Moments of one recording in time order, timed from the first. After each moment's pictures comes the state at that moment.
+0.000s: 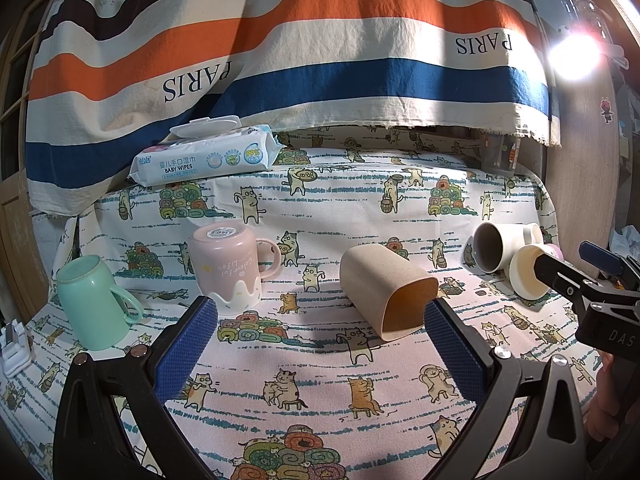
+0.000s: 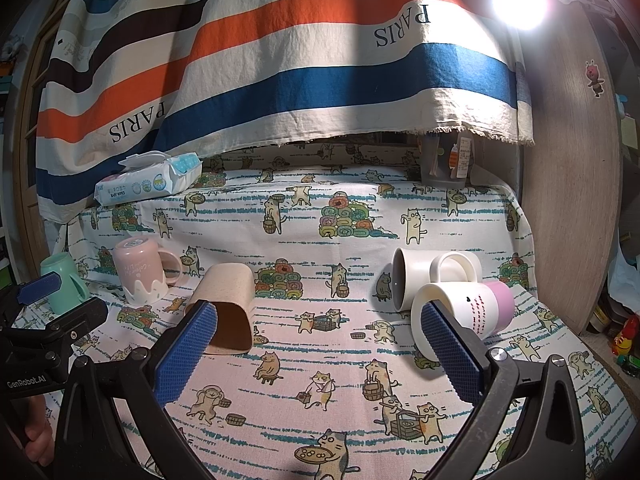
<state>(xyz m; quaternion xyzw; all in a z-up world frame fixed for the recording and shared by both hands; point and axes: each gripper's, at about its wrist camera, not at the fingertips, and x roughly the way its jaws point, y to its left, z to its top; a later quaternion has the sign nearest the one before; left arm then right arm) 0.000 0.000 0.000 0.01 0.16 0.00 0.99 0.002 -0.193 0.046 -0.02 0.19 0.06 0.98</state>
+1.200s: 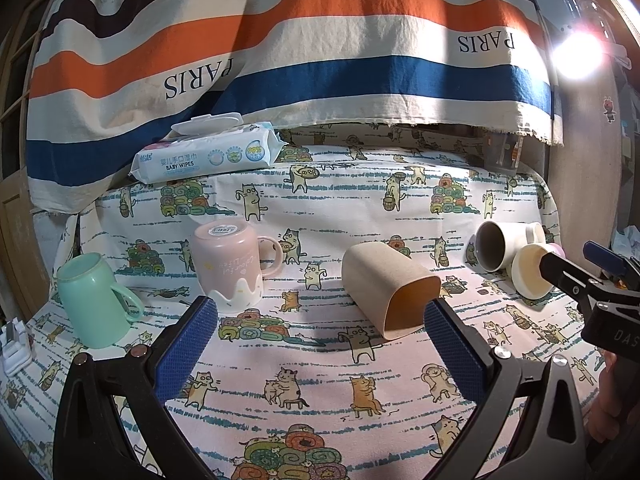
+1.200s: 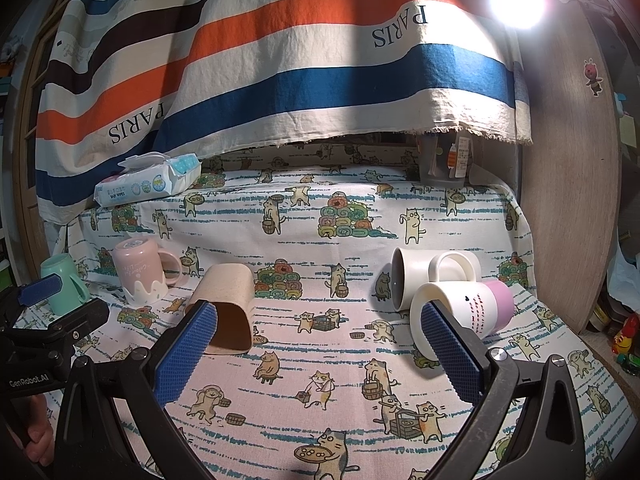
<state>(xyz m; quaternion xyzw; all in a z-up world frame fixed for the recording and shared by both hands) 0.000 0.000 0.001 0.00 0.17 0.00 0.99 0.000 -0.194 0.046 -0.02 0.19 0.06 0.98</state>
